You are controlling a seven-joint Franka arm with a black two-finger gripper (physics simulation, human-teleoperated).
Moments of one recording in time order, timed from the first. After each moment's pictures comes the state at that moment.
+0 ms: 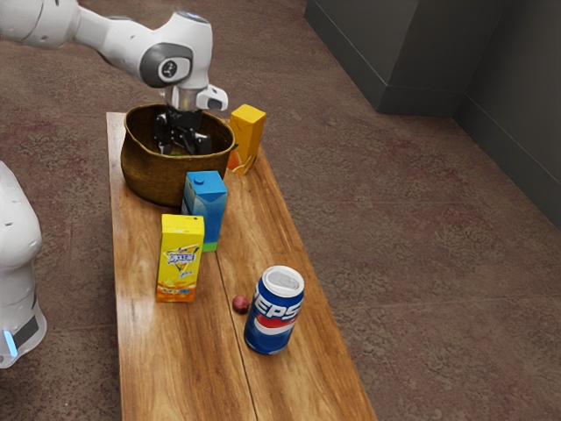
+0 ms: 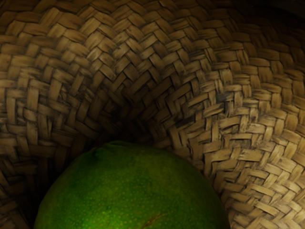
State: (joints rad) arm 0.37 -0.45 0.16 -2.48 -0.03 2.00 -0.12
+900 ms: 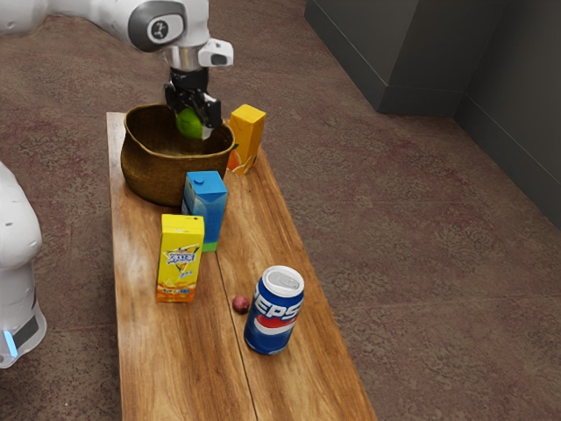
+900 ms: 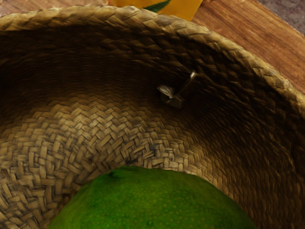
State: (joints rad) arm 0.37 -0.60 0.12 -2.38 -0.05 1.94 -0.14
